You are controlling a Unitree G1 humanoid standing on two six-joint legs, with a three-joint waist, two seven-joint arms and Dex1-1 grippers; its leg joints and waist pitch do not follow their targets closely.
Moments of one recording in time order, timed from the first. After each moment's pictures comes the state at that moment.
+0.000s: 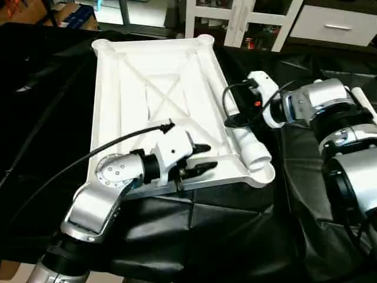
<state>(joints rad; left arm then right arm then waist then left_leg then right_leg) -0.37 0.34 -0.24 -0.20 -0.10 0.38 -0.86 -1.28 -0.38 0.19 1.20 0.12 0.83 0.90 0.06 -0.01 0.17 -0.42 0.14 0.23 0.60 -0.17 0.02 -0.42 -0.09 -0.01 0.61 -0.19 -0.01</state>
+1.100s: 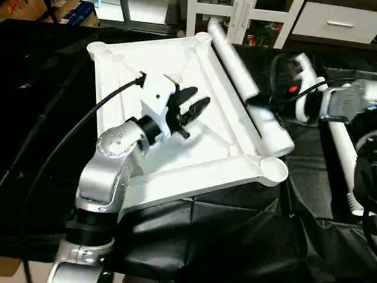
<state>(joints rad) -0.57 0.10 0.01 -0.11 -0.24 0.47 -0.51 -1.19 -0.53 -0.17 1.07 0.33 0.78 1.00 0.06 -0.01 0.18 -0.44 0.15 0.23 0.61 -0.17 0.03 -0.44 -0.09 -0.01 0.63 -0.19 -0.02</state>
